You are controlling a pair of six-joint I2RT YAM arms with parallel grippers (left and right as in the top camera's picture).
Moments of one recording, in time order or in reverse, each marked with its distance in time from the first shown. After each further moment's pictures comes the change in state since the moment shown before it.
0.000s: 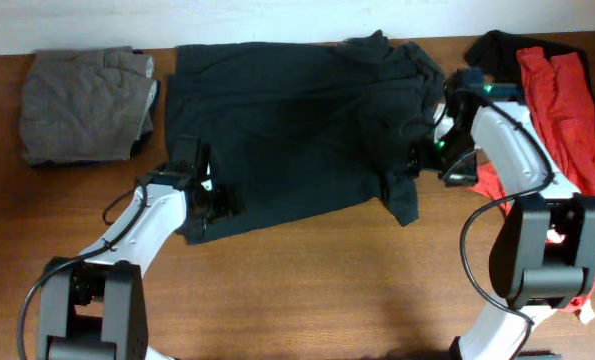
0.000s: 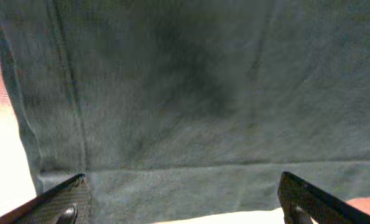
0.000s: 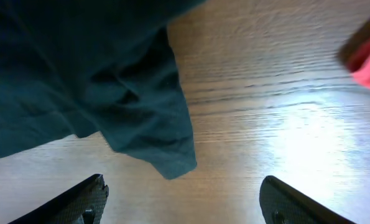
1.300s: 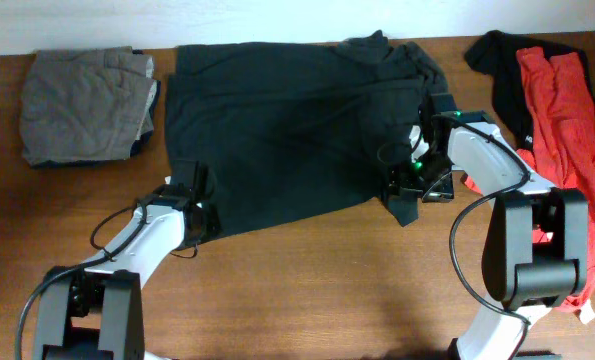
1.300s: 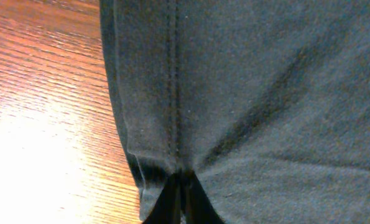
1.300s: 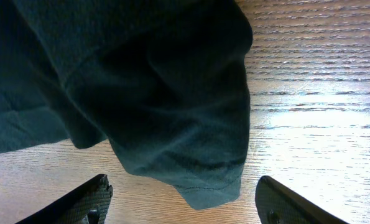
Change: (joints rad) left arm 0.011 -0.041 -0.159 0.082 -0.168 -0.004; right arm 0.067 0.000 -0.170 0.168 -0.047 0.000
